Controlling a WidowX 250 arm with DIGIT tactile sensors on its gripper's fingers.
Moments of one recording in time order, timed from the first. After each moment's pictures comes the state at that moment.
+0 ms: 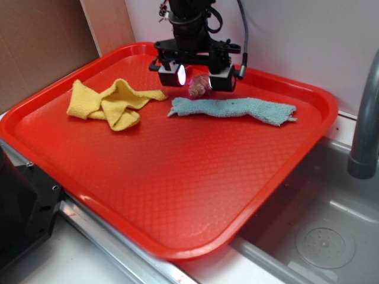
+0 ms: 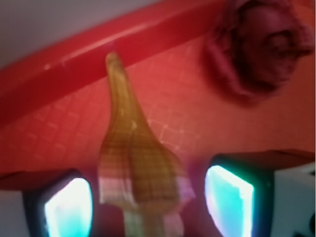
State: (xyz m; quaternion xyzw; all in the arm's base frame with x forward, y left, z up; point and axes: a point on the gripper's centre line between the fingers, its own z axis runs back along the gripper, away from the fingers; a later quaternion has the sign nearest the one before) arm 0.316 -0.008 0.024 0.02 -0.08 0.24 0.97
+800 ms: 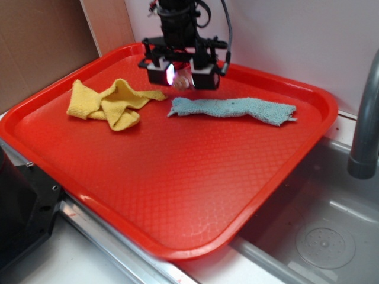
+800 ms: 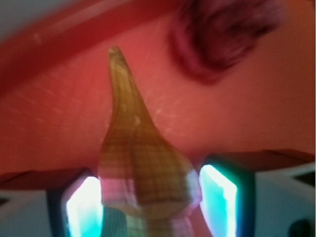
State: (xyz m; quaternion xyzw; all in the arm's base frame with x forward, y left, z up) arm 0.298 0.001 0.060 0.01 -0.04 0.25 0.97
